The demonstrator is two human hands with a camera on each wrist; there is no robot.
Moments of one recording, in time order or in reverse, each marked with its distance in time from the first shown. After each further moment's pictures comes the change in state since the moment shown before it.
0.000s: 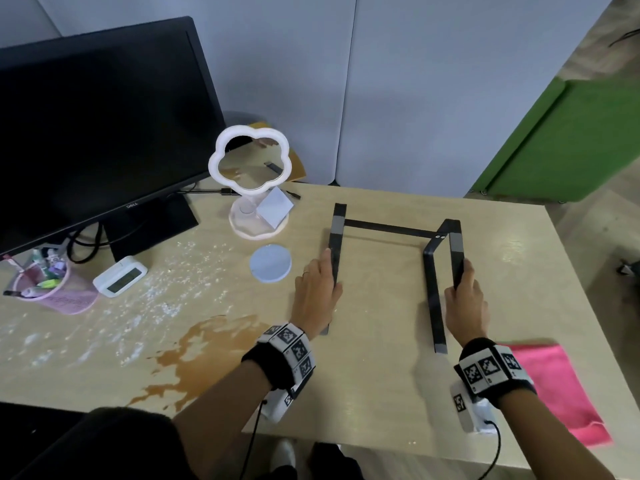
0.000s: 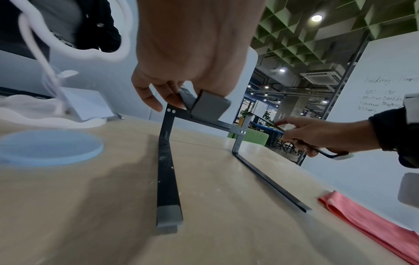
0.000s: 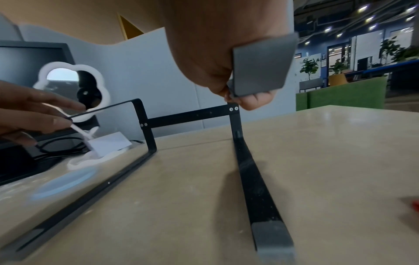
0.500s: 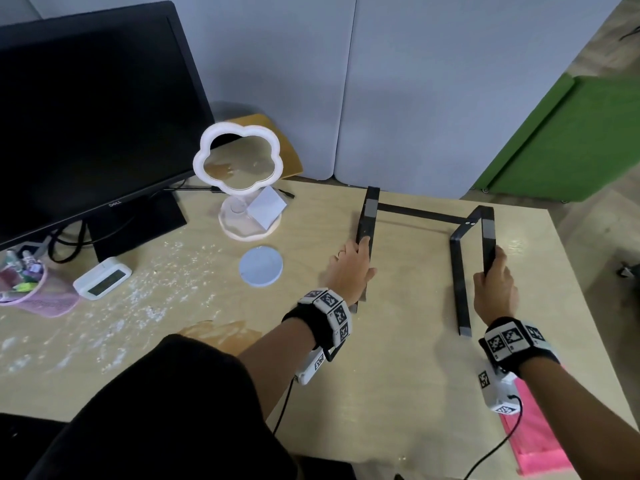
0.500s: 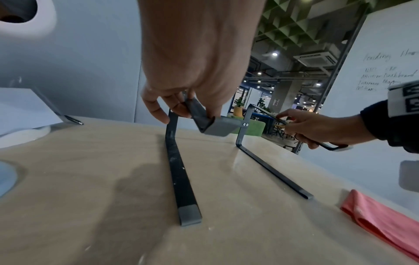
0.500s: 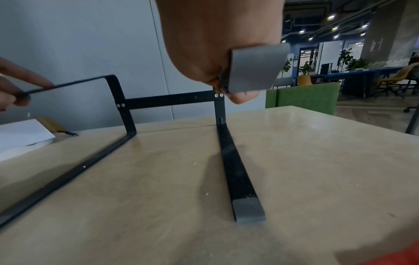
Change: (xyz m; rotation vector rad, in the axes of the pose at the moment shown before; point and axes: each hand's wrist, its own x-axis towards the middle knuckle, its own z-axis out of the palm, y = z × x) left_hand 0.073 0.053 0.026 0.202 -0.116 0.124; right_hand 0.077 0.036 -0.016 -0.067 0.063 0.063
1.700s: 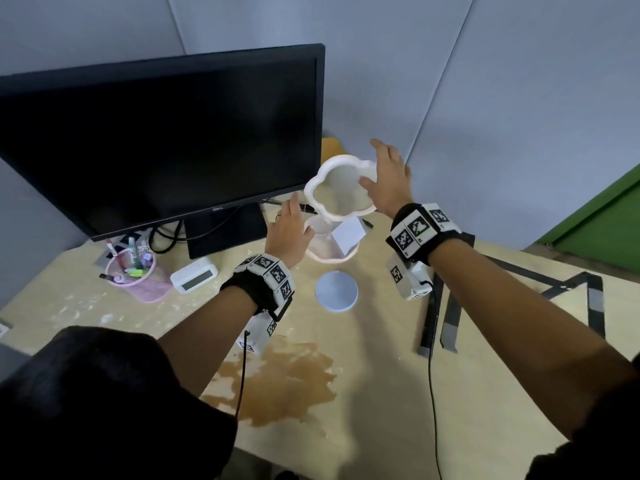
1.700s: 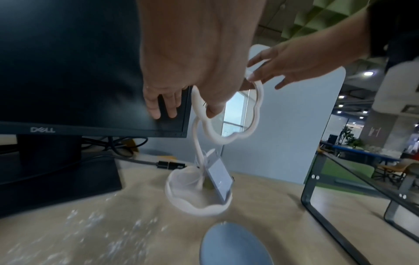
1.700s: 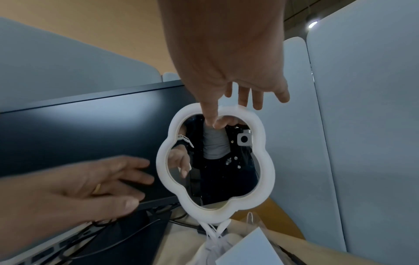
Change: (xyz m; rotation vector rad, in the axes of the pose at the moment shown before) left_hand -0.027 -0.235 -0.134 -0.210 0.267 -0.430; right_hand -0.008 -0.413 0.036 0.195 -0.207 -0.668
